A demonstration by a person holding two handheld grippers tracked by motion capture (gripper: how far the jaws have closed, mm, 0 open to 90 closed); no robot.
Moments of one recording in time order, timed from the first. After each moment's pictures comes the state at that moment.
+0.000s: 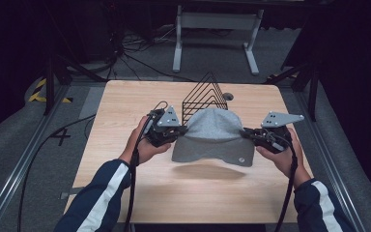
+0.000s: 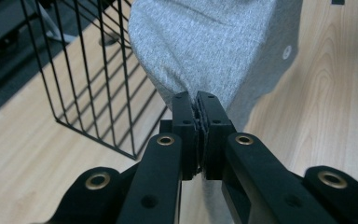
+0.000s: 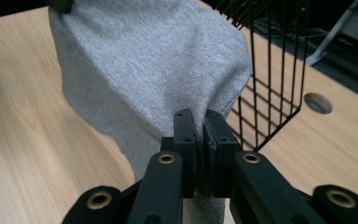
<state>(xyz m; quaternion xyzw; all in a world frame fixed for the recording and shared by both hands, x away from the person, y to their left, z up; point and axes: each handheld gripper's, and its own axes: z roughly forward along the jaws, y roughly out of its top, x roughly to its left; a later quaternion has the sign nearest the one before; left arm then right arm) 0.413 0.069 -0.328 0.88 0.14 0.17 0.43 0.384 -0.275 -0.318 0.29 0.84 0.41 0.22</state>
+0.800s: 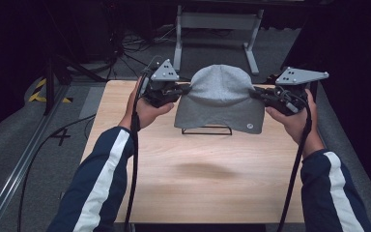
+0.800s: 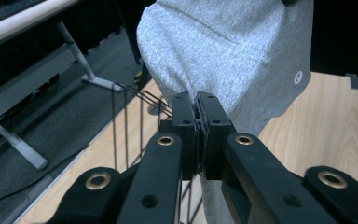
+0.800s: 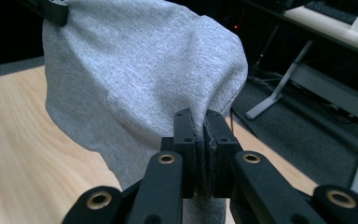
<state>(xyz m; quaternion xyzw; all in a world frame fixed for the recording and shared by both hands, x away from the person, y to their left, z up) 0.454 0.072 -0.235 0.83 0.16 0.20 0.49 0.420 -0.276 -0.221 0.28 0.80 0.44 0.29</state>
